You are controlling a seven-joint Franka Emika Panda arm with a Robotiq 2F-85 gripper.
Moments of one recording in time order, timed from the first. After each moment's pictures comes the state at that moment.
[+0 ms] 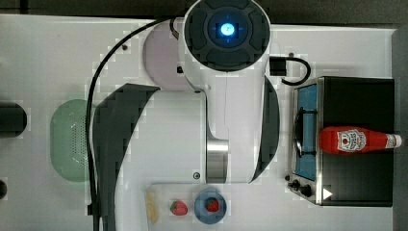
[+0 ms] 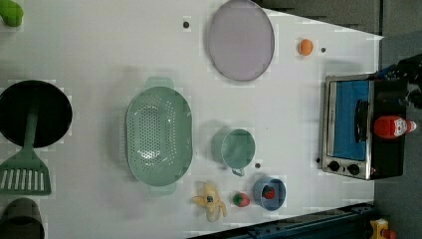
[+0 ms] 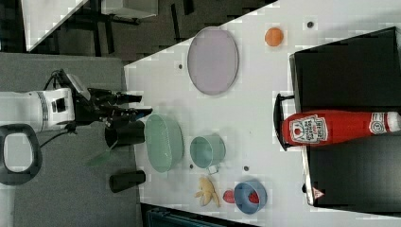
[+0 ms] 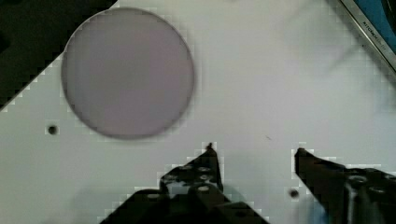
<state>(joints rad) 0.01 0.01 -0.01 -1.76 -0.01 0.20 -0.04</state>
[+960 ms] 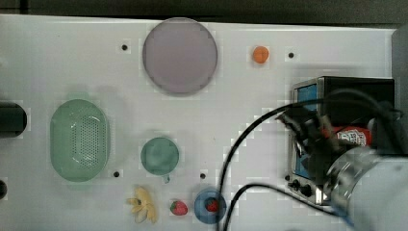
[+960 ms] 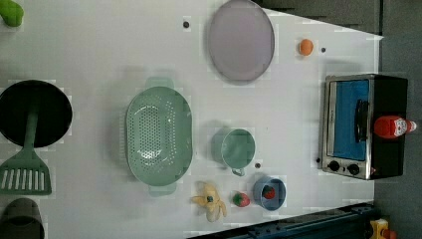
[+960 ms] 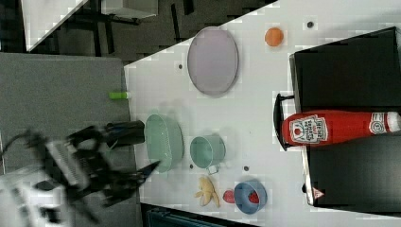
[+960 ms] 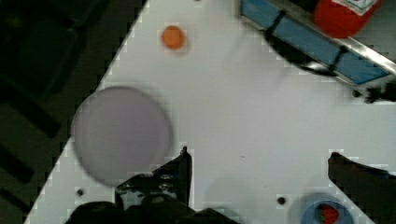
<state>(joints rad) -0.05 -0.33 -0.26 -1.95 0.02 0.22 -0.03</state>
